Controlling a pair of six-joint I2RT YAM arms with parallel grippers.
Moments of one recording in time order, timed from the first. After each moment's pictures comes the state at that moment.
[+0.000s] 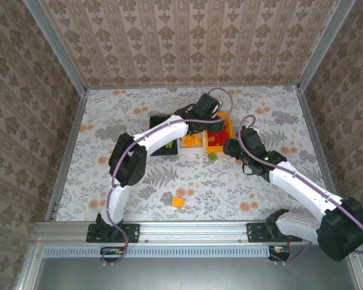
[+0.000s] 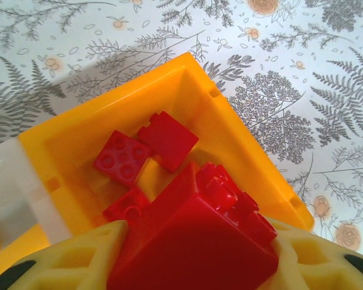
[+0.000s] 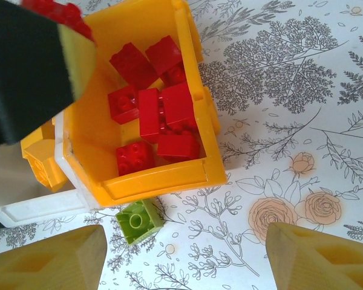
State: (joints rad) left arm -0.84 2.17 1.88 -0.51 0.01 -0.29; right arm 0.46 1.13 0.75 -0.39 0.24 0.65
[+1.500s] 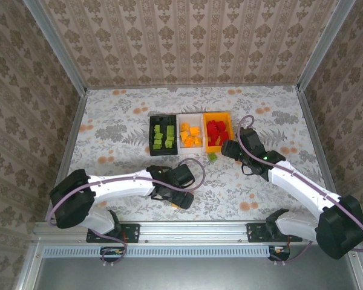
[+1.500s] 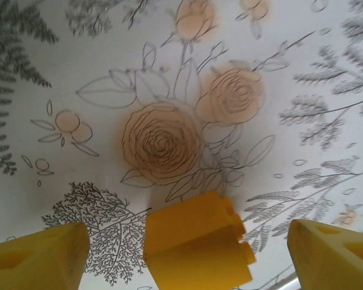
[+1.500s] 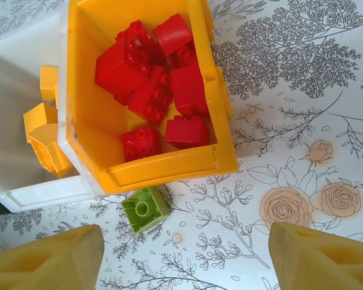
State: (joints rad) left arm -1.17 1.46 0.83 -0.68 0.00 -0.56; right arm 0.45 1.15 0.74 -0.38 0.18 0.65
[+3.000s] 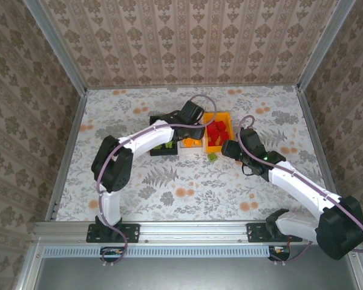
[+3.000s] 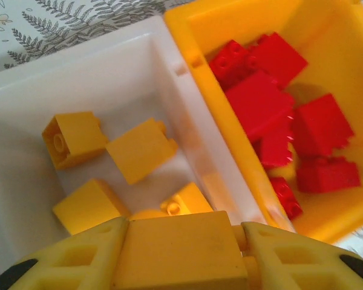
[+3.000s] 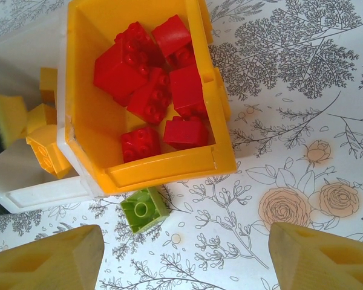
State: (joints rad) left arm -0.77 1.98 1.57 -0.50 -0.09 -0.32; right arm 0.45 1.15 0.73 -0.38 0.18 0.65
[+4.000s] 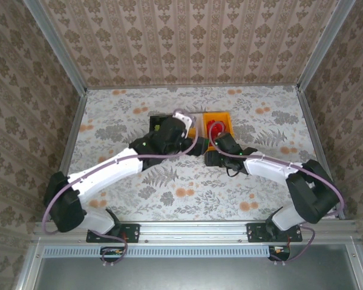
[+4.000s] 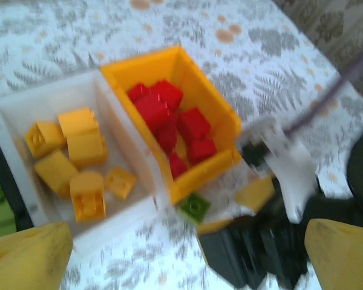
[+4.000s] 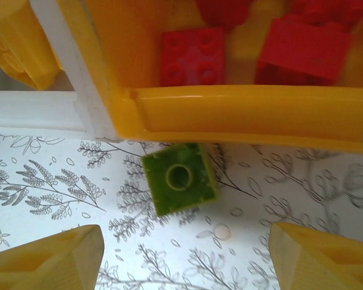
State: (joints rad) left arm -0.93 1.39 1.10 -0.32 -0.08 -0.39; right arm 0.57 1.51 0.78 -0.24 0.08 0.53
